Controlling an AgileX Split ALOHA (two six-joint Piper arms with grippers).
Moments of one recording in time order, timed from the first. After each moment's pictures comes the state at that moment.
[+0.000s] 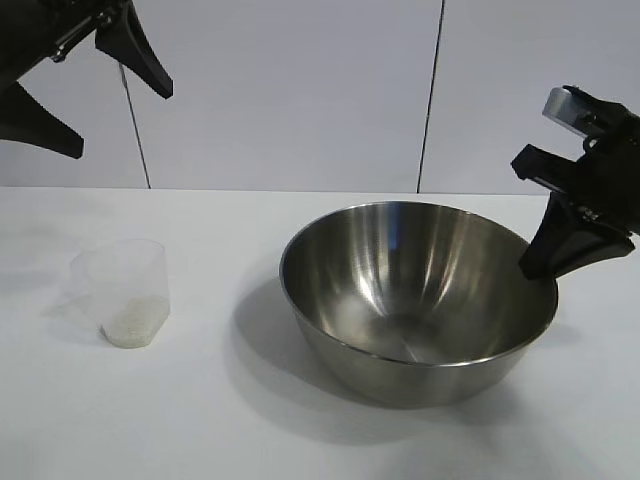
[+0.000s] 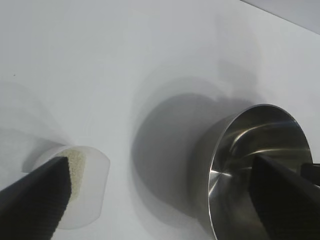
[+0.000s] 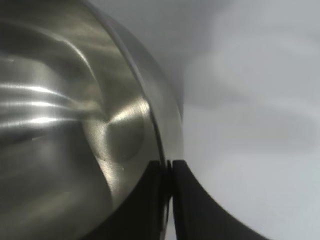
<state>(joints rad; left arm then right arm) -0.17 1.66 -1.22 -0.69 0.71 0.19 -0.05 1.78 -1.04 0.68 0.79 -0.57</state>
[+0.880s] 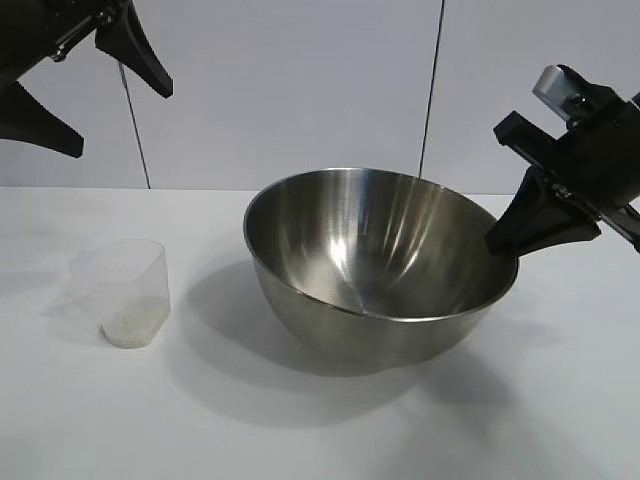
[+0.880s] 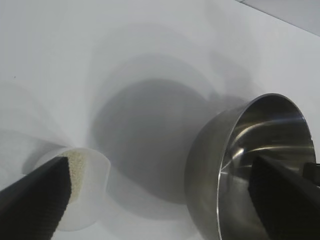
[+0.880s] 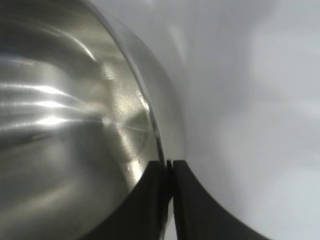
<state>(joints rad) -0.17 1.66 -1.22 -0.69 0.71 0.19 -0.02 1.78 -1.04 0.85 0.81 -0.64</state>
